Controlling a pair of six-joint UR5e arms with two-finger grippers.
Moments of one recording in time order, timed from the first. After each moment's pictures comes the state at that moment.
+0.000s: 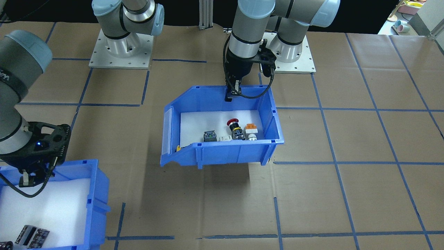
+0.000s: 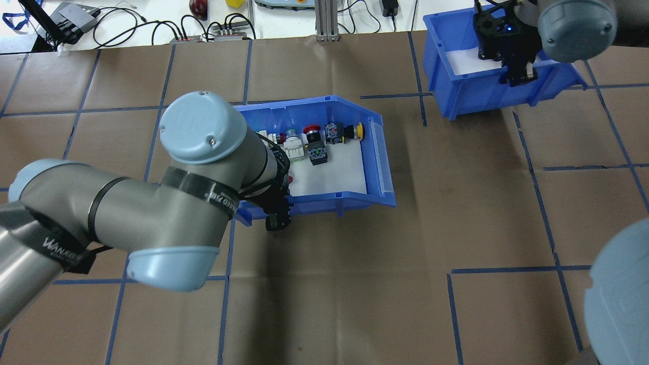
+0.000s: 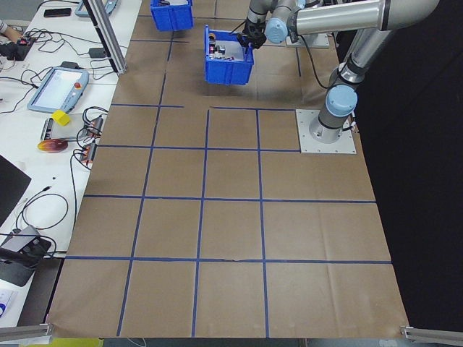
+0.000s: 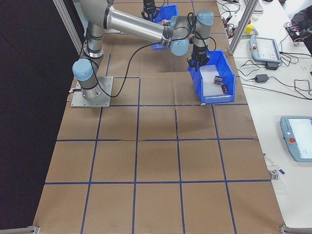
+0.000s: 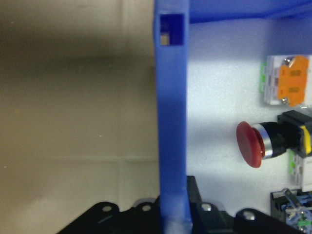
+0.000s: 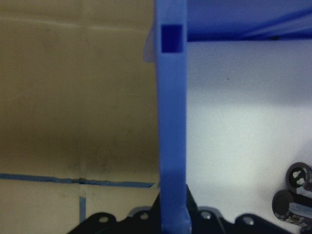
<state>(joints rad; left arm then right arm) -1.88 -1.58 -1.95 -1.03 1.49 -1.92 1.39 -1.23 1.49 -1.91 -1.66 -1.86</state>
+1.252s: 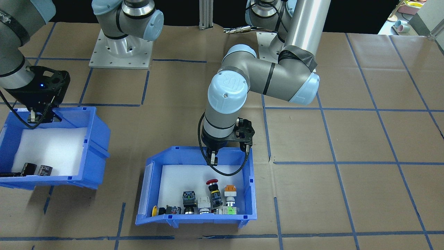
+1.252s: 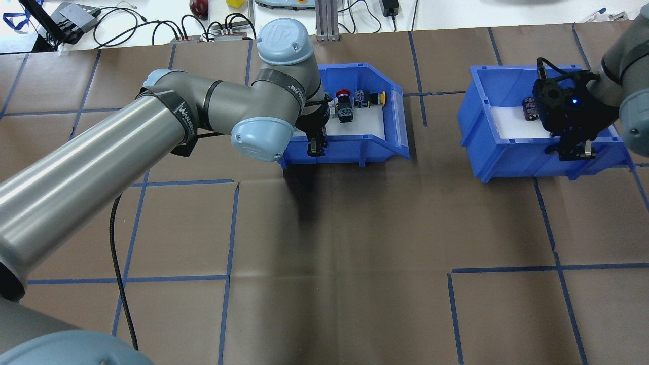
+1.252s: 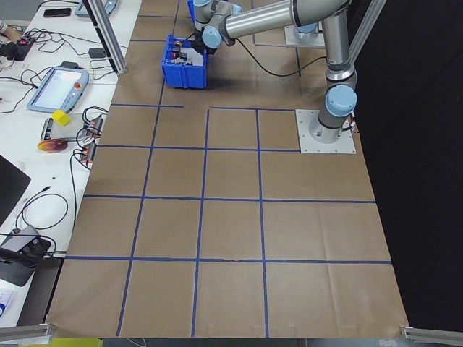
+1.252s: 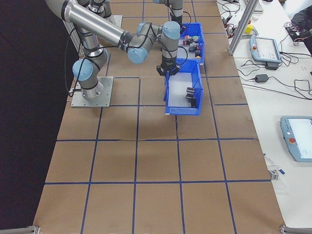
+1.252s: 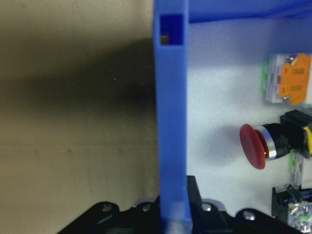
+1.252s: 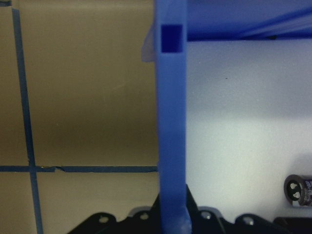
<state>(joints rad) -1.89 -2.03 -1.57 -1.02 1.49 -1.85 1.22 -1.56 1.92 -1.93 -1.59 -1.90</state>
